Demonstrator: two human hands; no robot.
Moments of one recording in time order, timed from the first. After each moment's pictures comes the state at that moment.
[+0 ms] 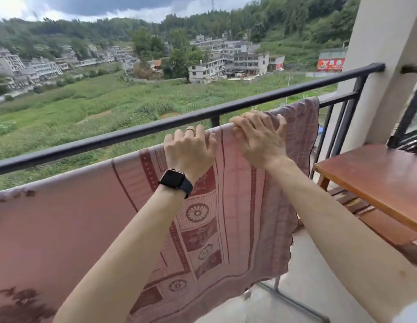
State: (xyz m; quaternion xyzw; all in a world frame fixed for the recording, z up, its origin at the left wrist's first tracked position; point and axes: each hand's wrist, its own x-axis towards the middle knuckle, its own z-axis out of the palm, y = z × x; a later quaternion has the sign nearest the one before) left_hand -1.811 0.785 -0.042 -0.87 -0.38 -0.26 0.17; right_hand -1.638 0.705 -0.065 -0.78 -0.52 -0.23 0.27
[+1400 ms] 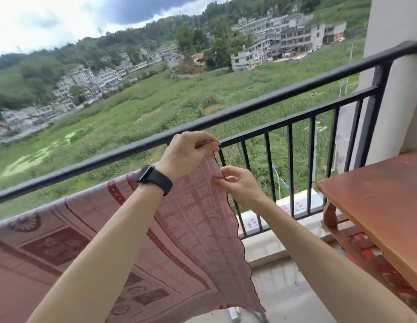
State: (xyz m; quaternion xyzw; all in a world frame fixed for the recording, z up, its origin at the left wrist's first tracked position) left_hand -1.469 0.739 0.002 -0.92 -0.29 -0.25 -0.11; right_hand -1.335 0.672 -0.132 -0.50 -0.50 0.37 0.60
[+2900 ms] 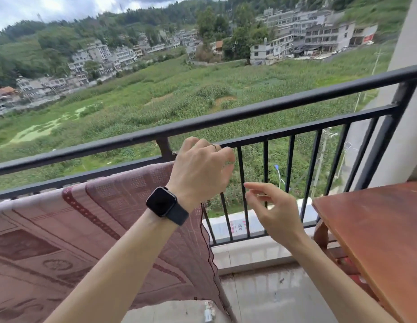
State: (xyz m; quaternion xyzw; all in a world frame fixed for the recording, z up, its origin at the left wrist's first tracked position) left_hand -1.379 0.732 -0.029 -0.91 -0.31 -0.22 0.18; right_hand -1.226 0.644 -0.152 -0.57 -0.55 0.14 0.59
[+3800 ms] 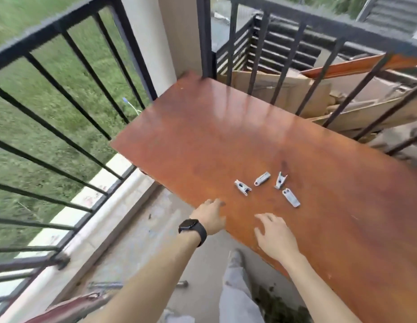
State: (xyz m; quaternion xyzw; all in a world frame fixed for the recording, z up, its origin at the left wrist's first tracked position) left_hand -0.976 0.439 -0.421 -0.91 -0.11 0.31 -0.25; right_hand -0.959 0.219 -0.436 -0.95 -0.13 0.25 0.14
